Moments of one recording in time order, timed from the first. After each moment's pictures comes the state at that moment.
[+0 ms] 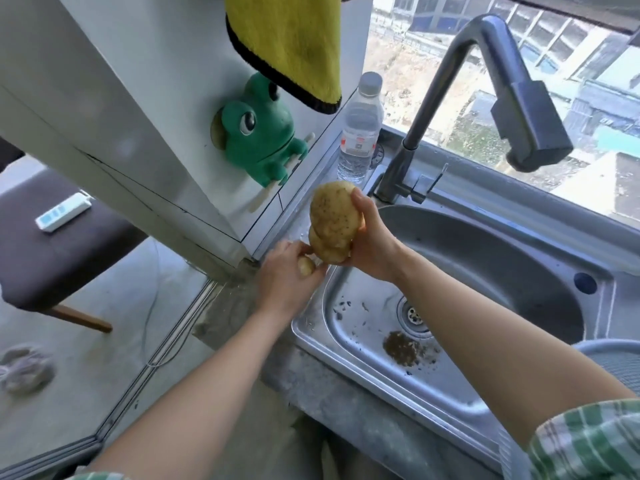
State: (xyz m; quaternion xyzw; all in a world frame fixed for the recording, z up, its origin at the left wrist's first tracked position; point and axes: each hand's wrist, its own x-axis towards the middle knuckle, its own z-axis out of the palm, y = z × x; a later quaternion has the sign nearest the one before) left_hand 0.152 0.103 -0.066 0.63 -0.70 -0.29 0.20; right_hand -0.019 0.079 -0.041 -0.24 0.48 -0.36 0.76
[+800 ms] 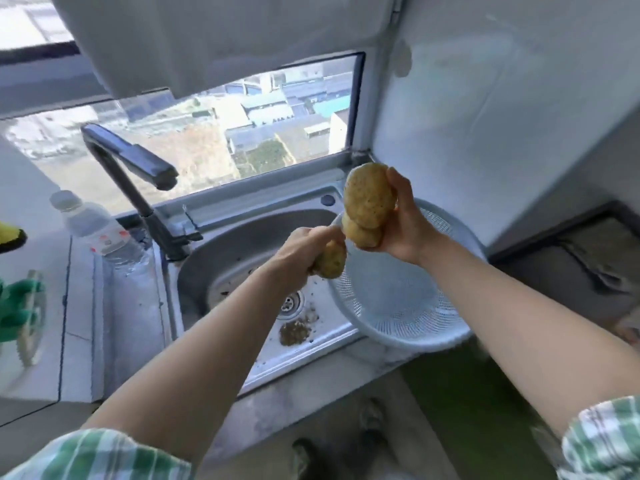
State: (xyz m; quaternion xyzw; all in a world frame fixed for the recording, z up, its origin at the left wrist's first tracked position) left_hand -0.053 0.227 0.067 0.29 -0.65 -0.70 -0.09; right_hand -0.161 0.373 0.070 -0.10 0.50 -0.73 0.46
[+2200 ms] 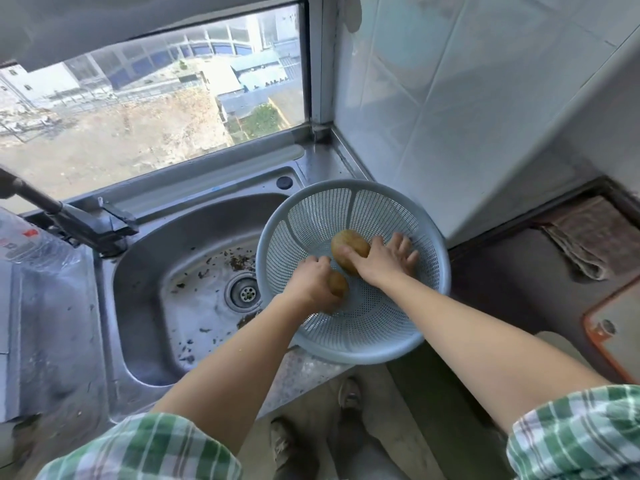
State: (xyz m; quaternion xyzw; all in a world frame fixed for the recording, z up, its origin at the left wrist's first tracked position) left_hand -0.117 0.335 -0.025 0.12 -0.94 -0.22 -0.22; right_hand -0.200 0.460 -0.039 -0.05 0.96 -0.10 0.25
